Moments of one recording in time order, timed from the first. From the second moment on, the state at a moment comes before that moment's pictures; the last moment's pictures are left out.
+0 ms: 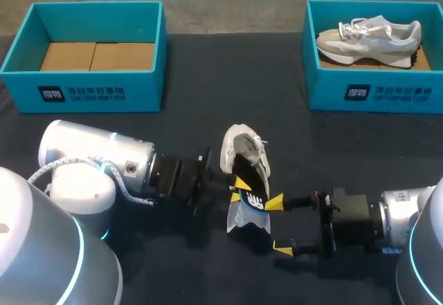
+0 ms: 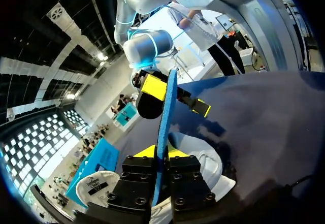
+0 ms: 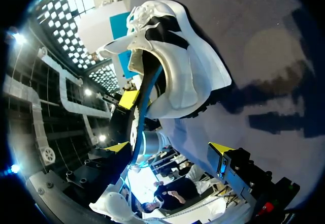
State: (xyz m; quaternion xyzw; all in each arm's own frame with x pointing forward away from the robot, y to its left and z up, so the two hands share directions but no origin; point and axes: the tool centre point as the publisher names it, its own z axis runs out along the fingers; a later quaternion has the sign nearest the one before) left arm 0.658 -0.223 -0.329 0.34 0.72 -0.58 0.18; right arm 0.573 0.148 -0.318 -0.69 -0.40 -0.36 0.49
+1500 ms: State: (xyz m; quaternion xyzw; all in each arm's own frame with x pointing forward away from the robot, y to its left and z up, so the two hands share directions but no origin) left arm 0.694 -0.227 -0.360 0.28 0.74 -0.57 0.19; right arm 0.573 0.148 -0.318 -0.69 -0.40 -0.36 0.49
